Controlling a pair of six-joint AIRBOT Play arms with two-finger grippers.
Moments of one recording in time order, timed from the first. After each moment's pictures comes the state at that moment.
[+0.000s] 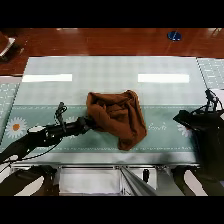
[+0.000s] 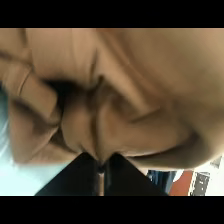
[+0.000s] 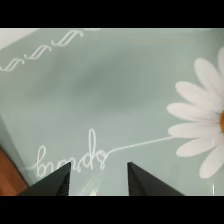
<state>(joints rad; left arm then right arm) -0.24 -1.08 0.23 -0.21 -0.79 -0.73 -0.28 -0.86 0.54 -1.18 1.06 1.55</state>
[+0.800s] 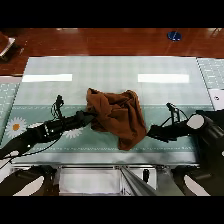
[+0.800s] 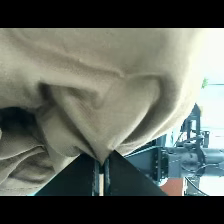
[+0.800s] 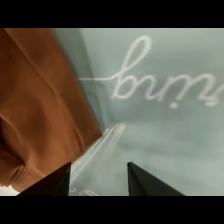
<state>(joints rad) -0.22 -1.11 0.27 -0.31 -0.86 -0.60 0.15 -0.98 0.43 -0.99 1.00 1.61</state>
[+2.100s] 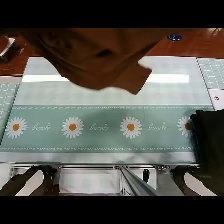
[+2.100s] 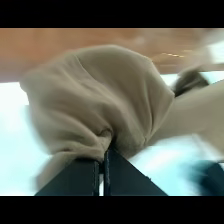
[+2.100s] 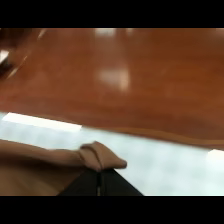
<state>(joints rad) 0.25 -0.99 1.58 0.64 -1.22 -1.21 -0.08 -1.08 2.01 -1.16 1.30 1.49</state>
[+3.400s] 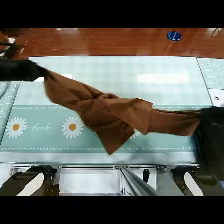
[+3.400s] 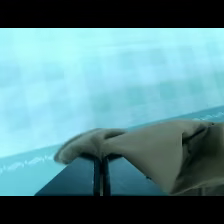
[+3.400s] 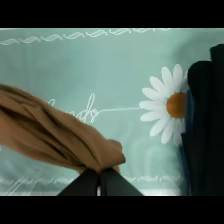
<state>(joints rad) 0.00 -1.03 1.24 1.13 -1.14 -1.38 -0.09 -0.70 0.96 -1.48 1.49 1.62</state>
